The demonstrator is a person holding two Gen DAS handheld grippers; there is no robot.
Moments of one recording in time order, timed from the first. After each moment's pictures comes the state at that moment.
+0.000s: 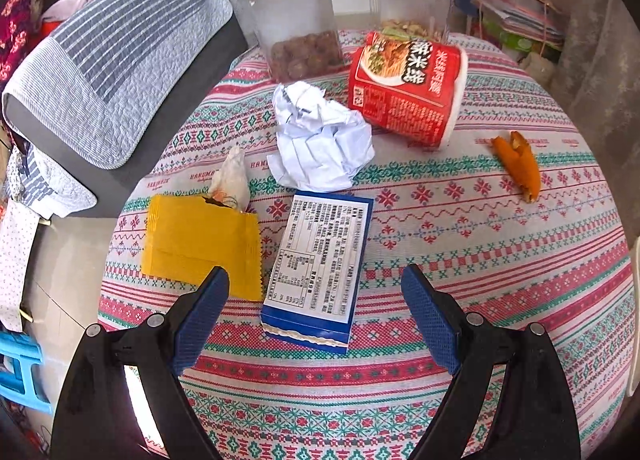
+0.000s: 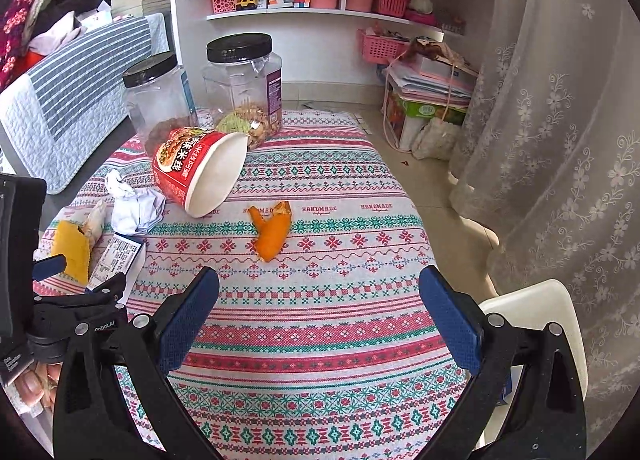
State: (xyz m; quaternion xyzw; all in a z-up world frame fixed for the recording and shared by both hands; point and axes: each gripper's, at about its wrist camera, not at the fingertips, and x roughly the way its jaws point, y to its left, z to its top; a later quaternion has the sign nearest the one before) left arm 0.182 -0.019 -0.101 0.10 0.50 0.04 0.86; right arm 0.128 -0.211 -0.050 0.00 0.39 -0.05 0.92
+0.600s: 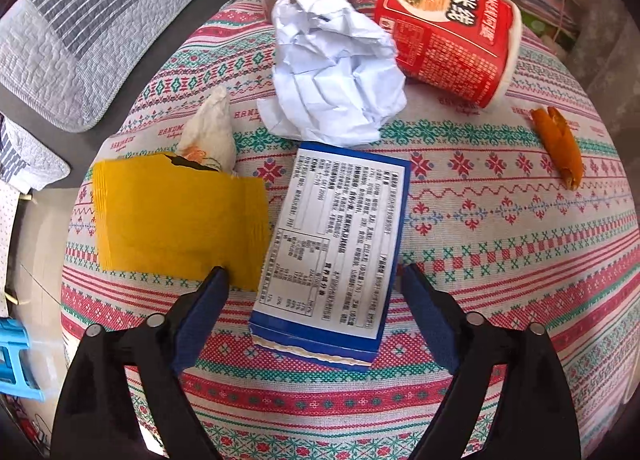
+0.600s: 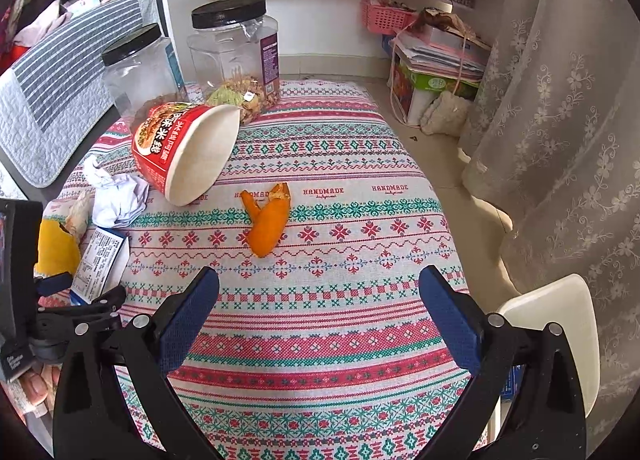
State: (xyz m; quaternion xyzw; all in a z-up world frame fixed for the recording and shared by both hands) left arm 0.203 -0.004 -0.141 0.07 0.55 0.01 0.83; right arm 0.165 -0.222 -0.079 0.02 0.44 -0.05 0.90
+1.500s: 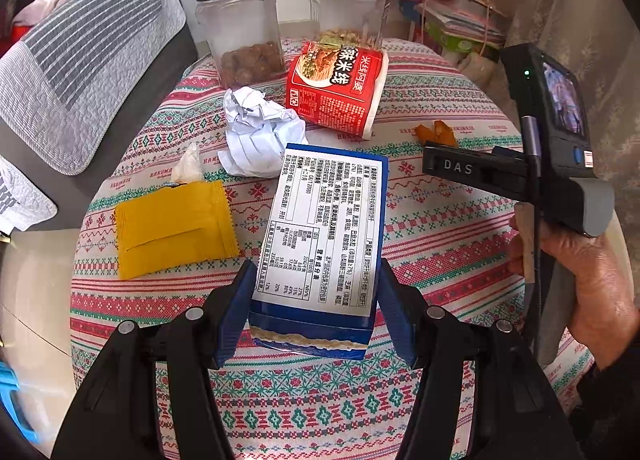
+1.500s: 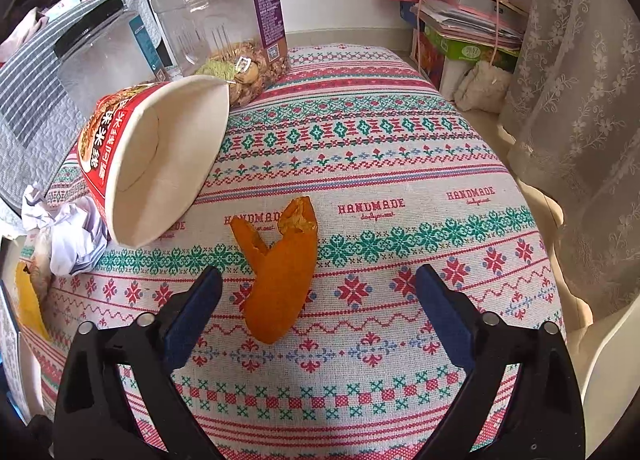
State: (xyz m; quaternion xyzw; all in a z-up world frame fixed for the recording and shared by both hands) left arm 0.144 -0.030 -0.079 0.07 0.49 -0.07 0.86; right arm 0.242 -0.209 -0.143 0.05 0.47 -0.02 0.88
